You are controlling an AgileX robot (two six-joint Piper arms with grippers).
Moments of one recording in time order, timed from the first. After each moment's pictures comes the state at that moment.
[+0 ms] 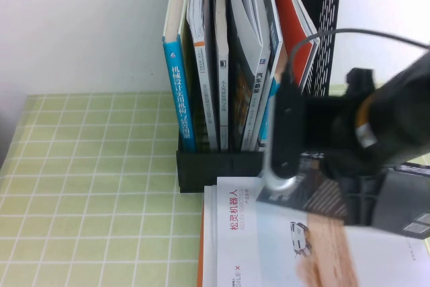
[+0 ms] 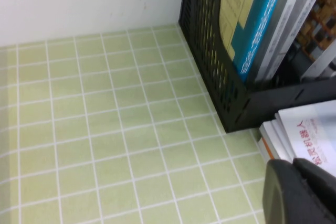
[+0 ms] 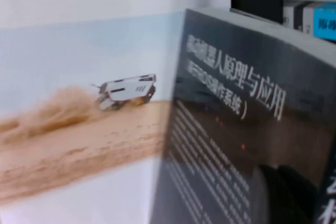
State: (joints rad) right arm 0.83 1.47 -1.29 -0.31 1.06 -0.57; left arm -0.06 0.68 -0.89 -0.29 0.89 0.17
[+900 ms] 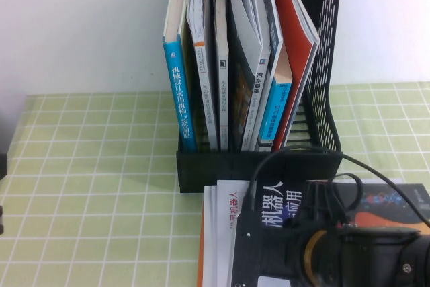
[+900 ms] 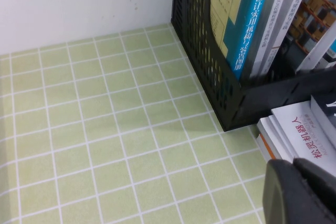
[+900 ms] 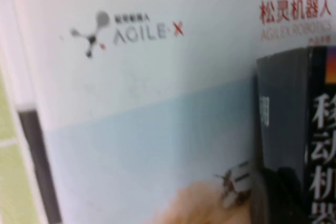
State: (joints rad) right arm 1.07 1.57 -0.87 -0.74 0.64 0.12; left arm -0.12 0.68 -0.87 -0.26 0.86 0.17
